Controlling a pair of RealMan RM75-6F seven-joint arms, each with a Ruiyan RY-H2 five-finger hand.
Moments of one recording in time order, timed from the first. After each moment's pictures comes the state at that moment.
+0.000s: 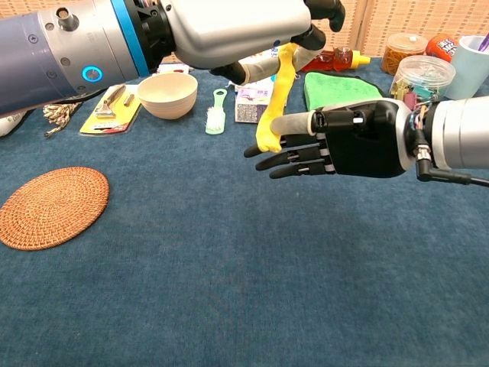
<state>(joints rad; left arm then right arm) -1.05 -1.53 -0.15 -1.42 1.78 1.05 0.61 0.85 -1.34 0.14 -1.66 -1.45 0.58 1.49</state>
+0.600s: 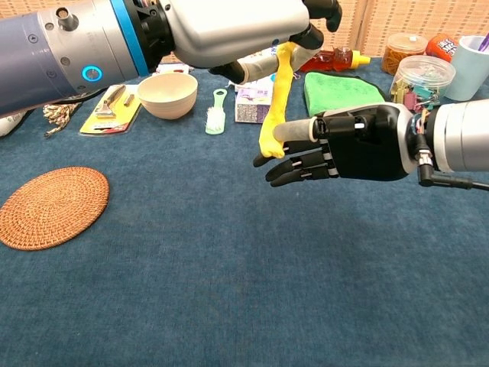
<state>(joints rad) -1.05 -1.53 -0.15 -1.41 1.77 1.06 0.61 0.85 -1.34 0.14 -1.66 -1.44 0.56 1.45</state>
